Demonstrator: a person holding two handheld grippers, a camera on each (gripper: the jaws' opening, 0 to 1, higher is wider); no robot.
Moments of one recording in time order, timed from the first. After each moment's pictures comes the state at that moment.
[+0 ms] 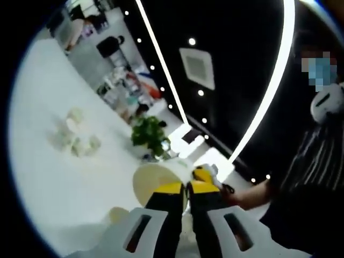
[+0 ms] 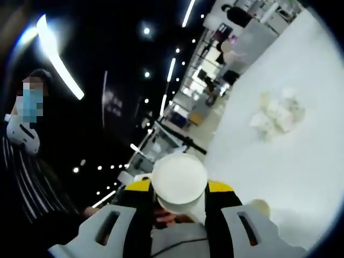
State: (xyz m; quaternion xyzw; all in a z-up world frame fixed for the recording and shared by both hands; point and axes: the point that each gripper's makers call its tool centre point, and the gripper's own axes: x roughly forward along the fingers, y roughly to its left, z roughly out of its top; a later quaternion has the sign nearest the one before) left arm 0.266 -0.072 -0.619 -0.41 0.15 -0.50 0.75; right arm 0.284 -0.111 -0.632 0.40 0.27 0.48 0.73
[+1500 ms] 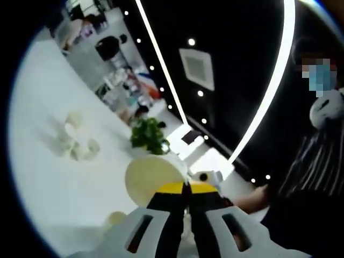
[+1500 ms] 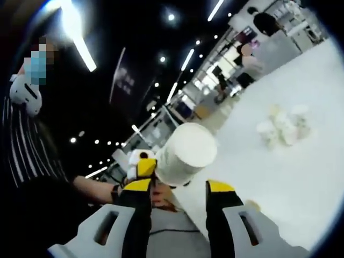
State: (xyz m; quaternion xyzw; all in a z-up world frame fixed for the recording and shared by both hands) left arm 0.273 -0.072 -0.608 -0.41 0.14 -0.50 0.75; right arm 0.267 -0.116 -0.640 0.29 0.25 0.53 0.76
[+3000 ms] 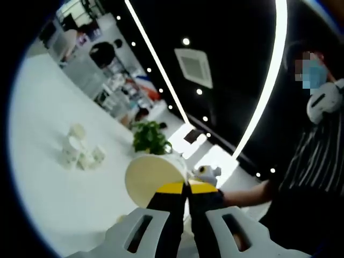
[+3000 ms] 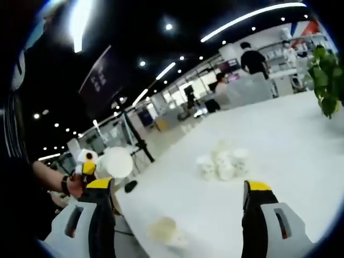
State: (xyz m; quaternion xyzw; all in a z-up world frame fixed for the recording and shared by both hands) left arm 0.269 -0.054 -0.596 -0.38 0.13 -0.50 0.77; right arm 0.344 -0.204 -0.651 0.15 0.19 0.40 0.88
